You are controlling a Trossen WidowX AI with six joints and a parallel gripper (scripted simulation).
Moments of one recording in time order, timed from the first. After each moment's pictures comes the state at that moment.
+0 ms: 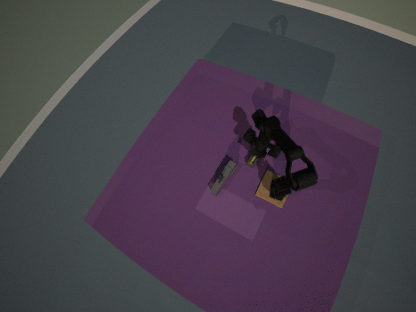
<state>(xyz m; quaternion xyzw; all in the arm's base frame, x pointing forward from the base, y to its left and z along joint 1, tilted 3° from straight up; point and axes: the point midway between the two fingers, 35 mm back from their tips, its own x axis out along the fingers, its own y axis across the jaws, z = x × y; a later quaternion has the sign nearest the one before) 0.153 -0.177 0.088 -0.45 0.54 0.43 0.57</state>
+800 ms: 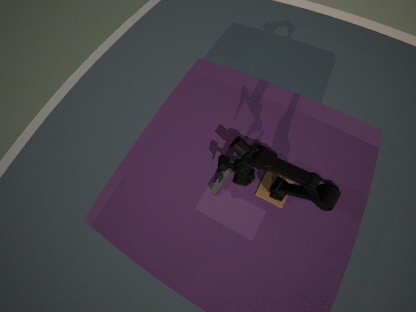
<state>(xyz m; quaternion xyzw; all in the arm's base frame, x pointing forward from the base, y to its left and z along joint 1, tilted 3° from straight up) 0.245 0.011 0.140 -0.60 0.18 0.44 0.65</state>
